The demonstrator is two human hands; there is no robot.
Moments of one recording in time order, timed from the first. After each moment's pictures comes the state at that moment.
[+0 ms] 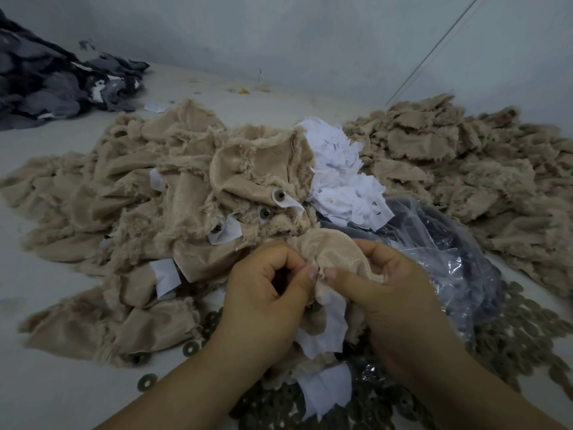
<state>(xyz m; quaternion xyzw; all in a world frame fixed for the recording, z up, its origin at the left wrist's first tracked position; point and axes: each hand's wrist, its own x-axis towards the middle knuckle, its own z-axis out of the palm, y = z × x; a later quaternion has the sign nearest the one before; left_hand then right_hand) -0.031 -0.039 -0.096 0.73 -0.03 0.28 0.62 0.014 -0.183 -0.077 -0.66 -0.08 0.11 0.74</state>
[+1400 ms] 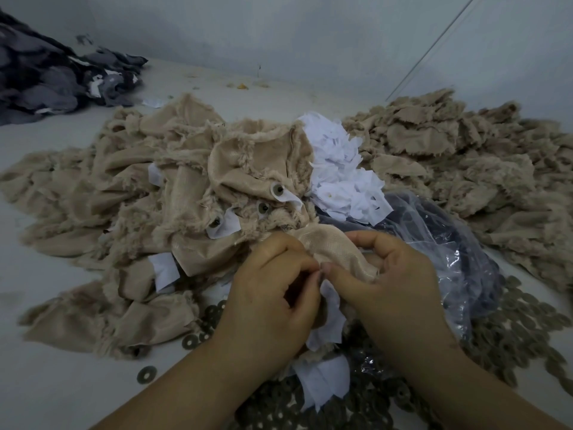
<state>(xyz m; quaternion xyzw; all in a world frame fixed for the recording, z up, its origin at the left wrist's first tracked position) -0.032 -0.039 -0.096 0.84 -0.11 0.40 0.36 0.008 -0.180 -0.070 -0.77 -0.15 -0.05 0.62</state>
